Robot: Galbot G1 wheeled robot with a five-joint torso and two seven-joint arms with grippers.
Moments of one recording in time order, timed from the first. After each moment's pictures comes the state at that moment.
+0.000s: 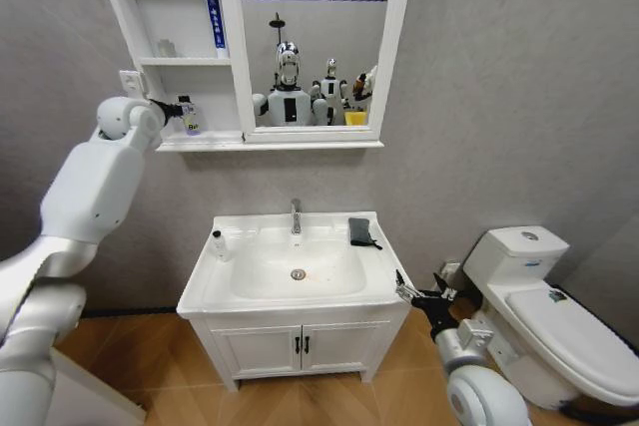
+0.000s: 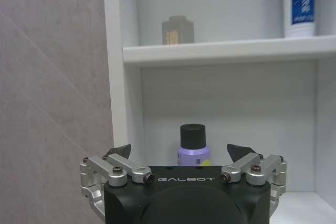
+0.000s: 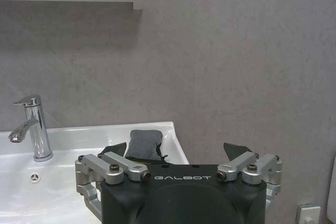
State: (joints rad) left arm -0.08 -0.79 -0.03 -1.40 -0.99 0.68 -0.37; right arm -1.63 1.31 0.65 2.26 0.33 -0.27 0.17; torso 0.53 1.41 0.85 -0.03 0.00
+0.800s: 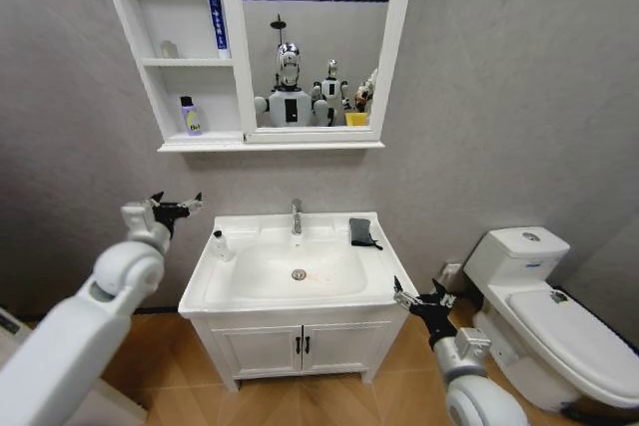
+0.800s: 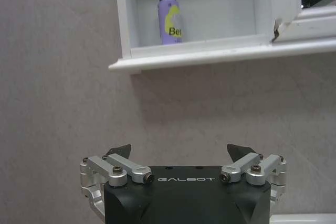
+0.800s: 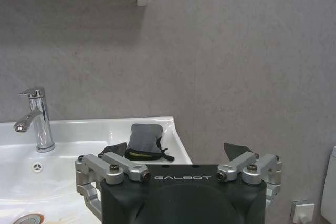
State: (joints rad) left arm 0.96 -0.84 -0.43 -1.94 -0.70 0.36 -0.45; right arm -1.69 1.33 0.64 2.28 0.28 -0.23 0.17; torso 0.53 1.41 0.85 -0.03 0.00
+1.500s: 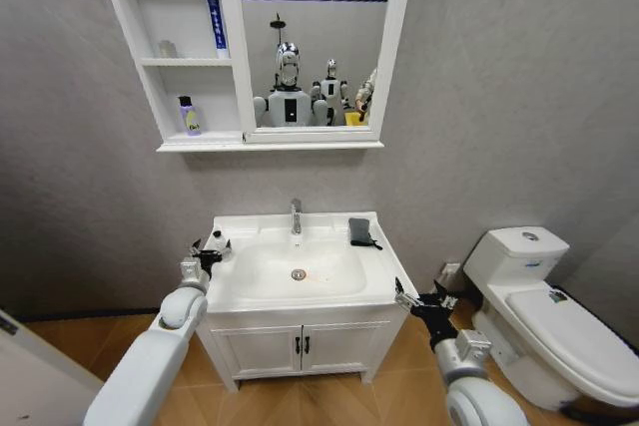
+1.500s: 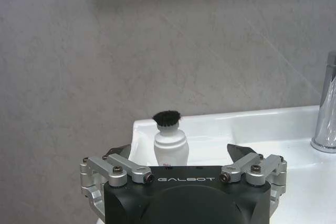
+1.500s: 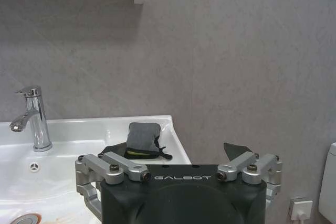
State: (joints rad) left arm 1.00 -1.10 -0.37 -1.60 -0.43 0.21 -0.21; right arm -1.69 1.33 0.64 2.27 0.28 -0.23 0.16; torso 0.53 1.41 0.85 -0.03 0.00
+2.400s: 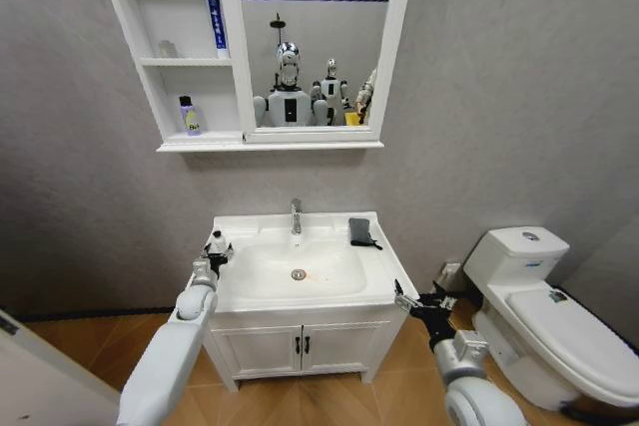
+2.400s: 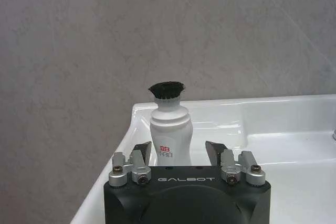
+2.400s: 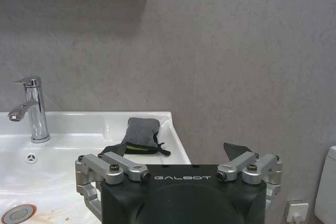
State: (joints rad) left arm 0.90 -1.22 -0.40 -1.40 -0.34 0.16 -0.16; right arm -1.68 1.33 0.63 2.24 0.24 -0.22 0.16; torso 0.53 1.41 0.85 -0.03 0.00
